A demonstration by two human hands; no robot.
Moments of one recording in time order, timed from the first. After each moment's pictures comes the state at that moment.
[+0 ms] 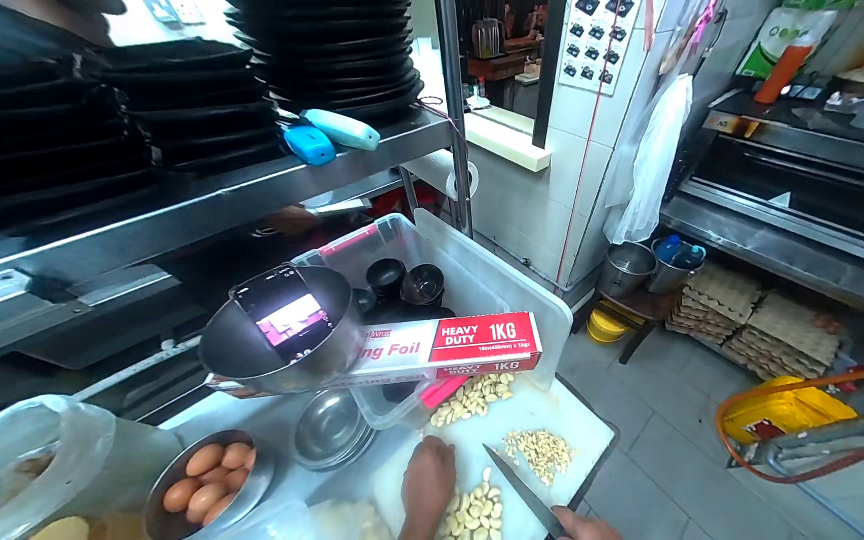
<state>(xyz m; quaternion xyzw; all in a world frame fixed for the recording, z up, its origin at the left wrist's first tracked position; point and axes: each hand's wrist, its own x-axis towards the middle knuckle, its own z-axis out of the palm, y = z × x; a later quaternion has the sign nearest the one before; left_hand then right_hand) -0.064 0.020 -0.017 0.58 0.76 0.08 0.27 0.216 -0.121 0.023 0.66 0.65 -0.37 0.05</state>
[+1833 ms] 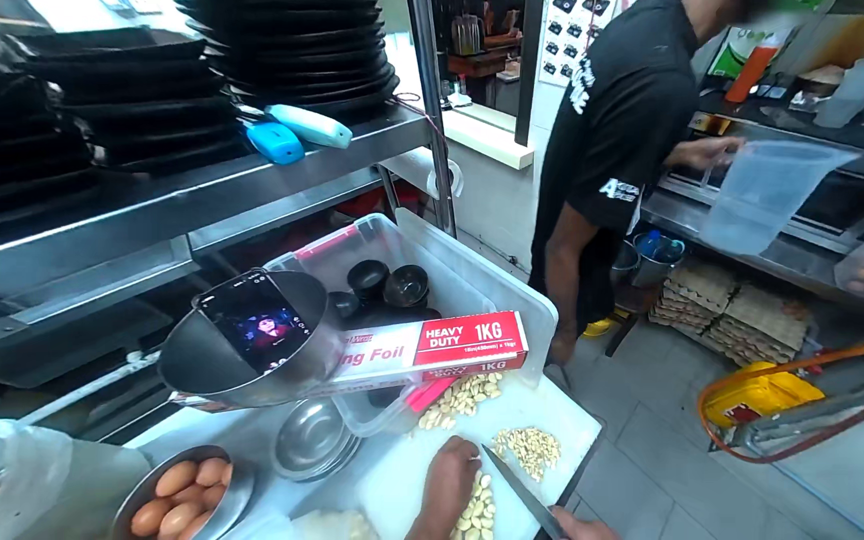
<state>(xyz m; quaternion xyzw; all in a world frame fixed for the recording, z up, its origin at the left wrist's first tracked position) -0.031 0.019 -0.026 0.77 0.56 0.08 0.29 0.220 -0.133 0.031 0.68 0.63 -0.37 0.04</state>
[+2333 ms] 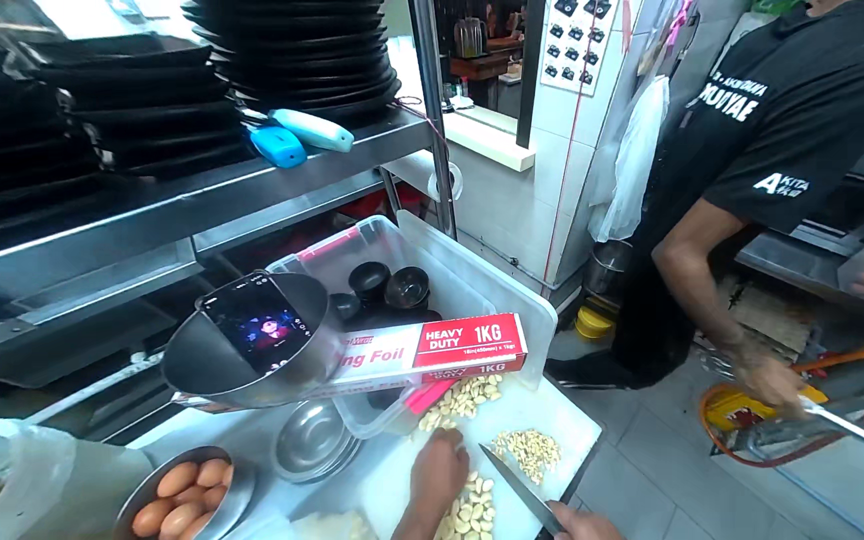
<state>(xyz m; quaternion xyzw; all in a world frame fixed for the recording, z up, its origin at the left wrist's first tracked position) -0.033 0.040 0.008 0.71 0.64 -0.03 0.28 0.222 -0.121 0.035 0.68 0.64 -0.36 0.05</state>
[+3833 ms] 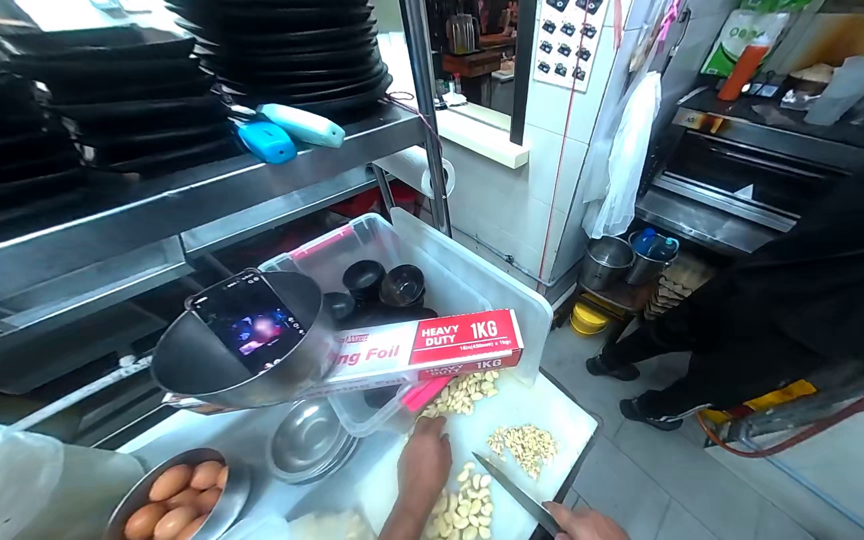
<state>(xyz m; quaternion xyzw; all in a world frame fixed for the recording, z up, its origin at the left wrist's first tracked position) -0.048 0.048 -0.003 0.70 0.68 0.03 0.21 0.226 -0.128 0.036 0.66 0.67 -0.34 0.05</state>
